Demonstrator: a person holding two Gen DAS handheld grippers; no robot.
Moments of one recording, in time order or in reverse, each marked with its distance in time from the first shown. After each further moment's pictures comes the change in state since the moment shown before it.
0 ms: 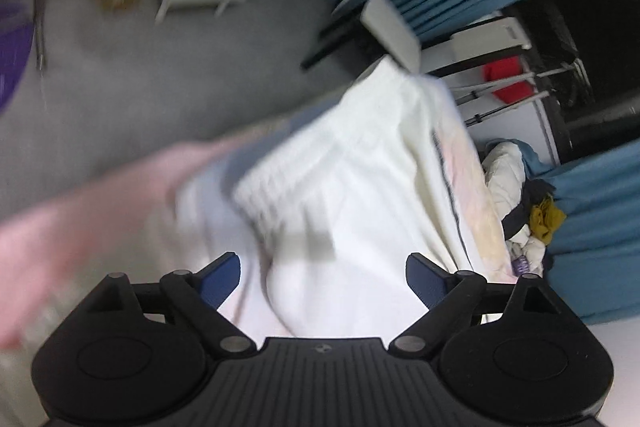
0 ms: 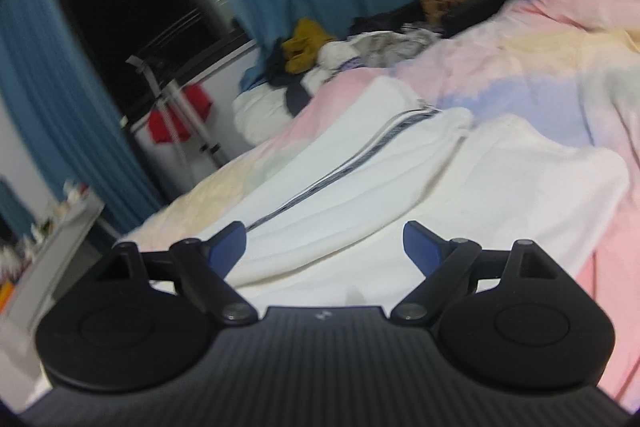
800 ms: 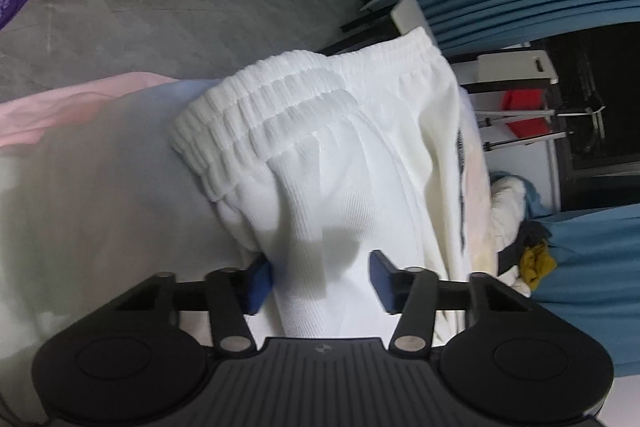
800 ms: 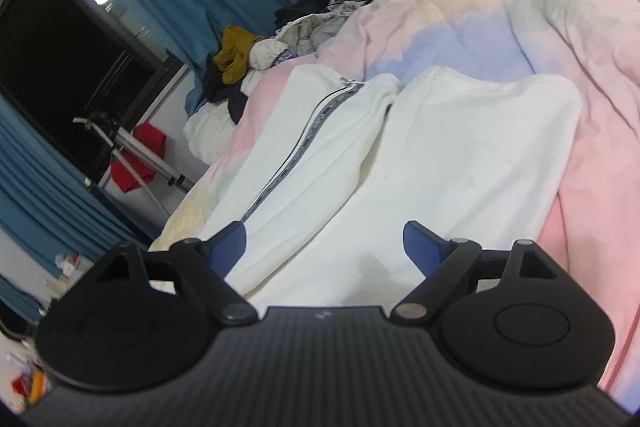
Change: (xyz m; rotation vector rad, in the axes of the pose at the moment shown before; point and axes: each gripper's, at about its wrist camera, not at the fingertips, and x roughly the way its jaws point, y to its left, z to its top) left arm 0.080 0.010 -0.017 -0.140 -0.045 -0.071; right arm 0.014 -0.054 0.005 0.269 0.037 -0.070
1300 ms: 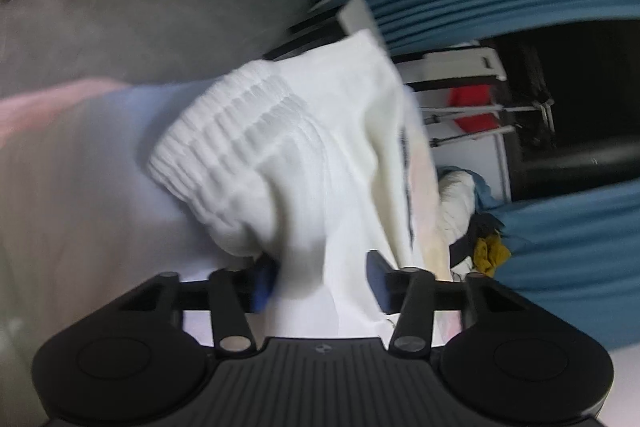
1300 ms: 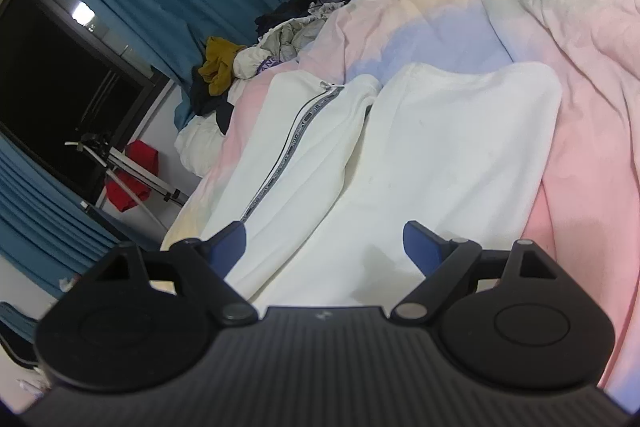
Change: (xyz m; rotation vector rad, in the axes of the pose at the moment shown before) left arm -0.006 0.012 -0.011 0.008 0.005 -0.126; right arm -0.001 -0.014 0.005 0.078 -0.008 -0.013
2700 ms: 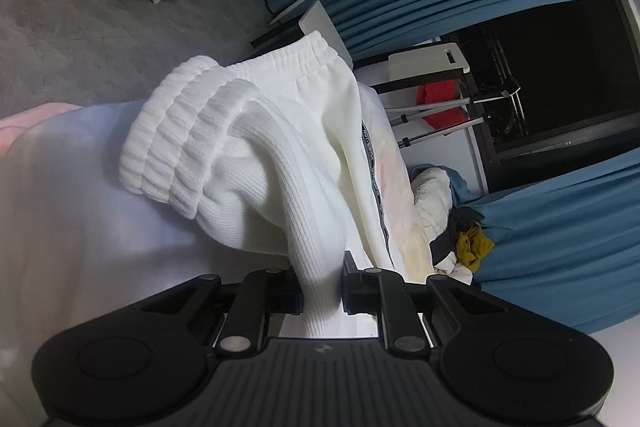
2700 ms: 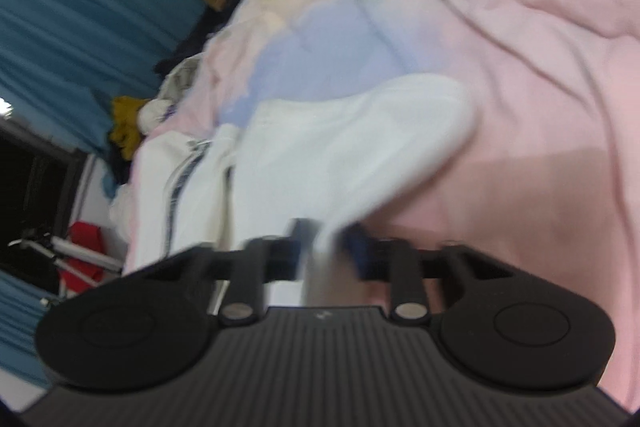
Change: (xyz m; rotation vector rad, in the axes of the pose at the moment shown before) left arm 0.009 -0.015 -0.002 0.132 -0.042 -0.081; right arm 0.068 -0.106 0.043 0.284 -0.051 -0.171
